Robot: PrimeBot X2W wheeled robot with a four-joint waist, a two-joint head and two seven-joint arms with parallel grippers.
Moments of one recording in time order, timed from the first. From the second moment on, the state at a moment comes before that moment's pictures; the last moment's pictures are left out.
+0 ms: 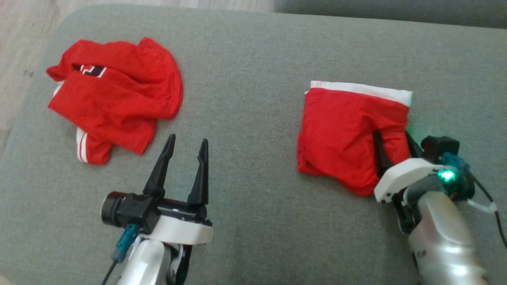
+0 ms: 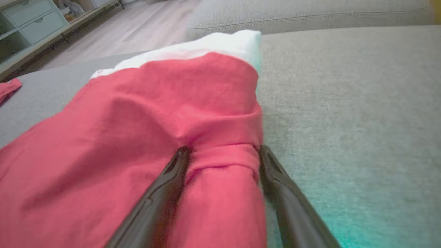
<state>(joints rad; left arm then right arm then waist) -0.17 0.05 -0.30 0.19 -0.21 -0.03 -0.25 -0.47 -0.05 -0.01 0.85 0.12 0.12 -0.14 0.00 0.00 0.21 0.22</state>
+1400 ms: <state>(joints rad) -0.19 0.05 -0.29 0.16 -0.25 -0.02 -0.25 -0.62 -0.49 0.45 0.96 0.09 0.12 -0.21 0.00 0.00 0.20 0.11</state>
